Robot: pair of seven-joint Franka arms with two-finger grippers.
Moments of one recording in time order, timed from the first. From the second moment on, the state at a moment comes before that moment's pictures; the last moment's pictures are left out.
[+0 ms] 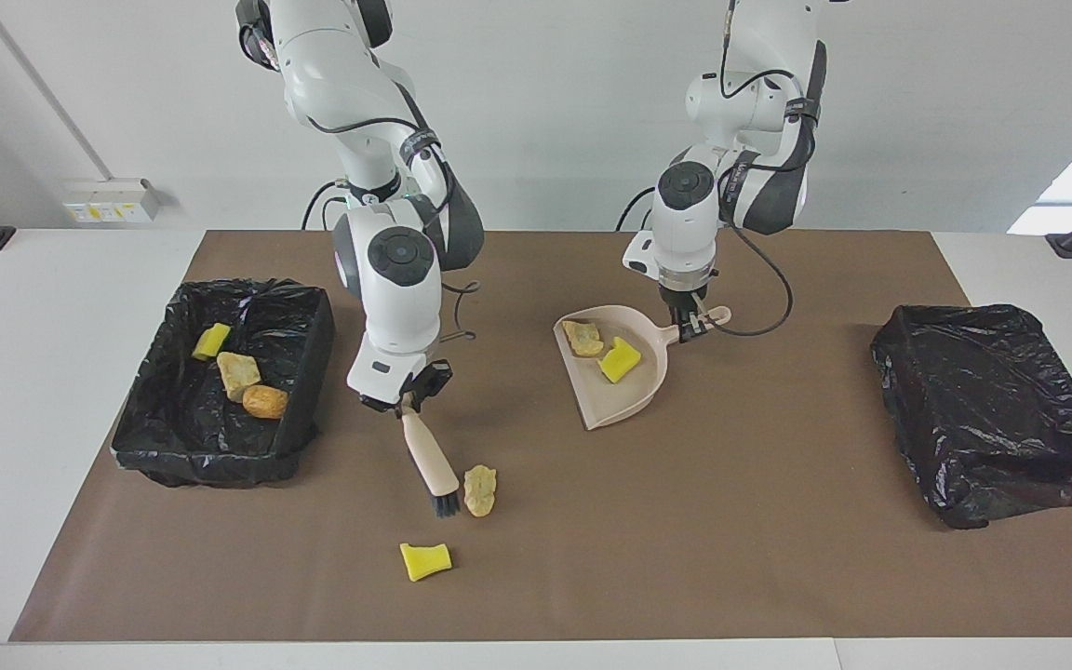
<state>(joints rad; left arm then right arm) -0.19 0.05 -0.33 -2.18 0.21 2.11 0.76 0.13 0.44 0.17 -1.58 -0.28 1.98 -0.04</state>
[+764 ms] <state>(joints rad) -0.19 0.05 -0.33 -2.18 0.21 2.11 0.72 0.09 0.73 0.16 -1.30 -0.50 2.14 -0.09</state>
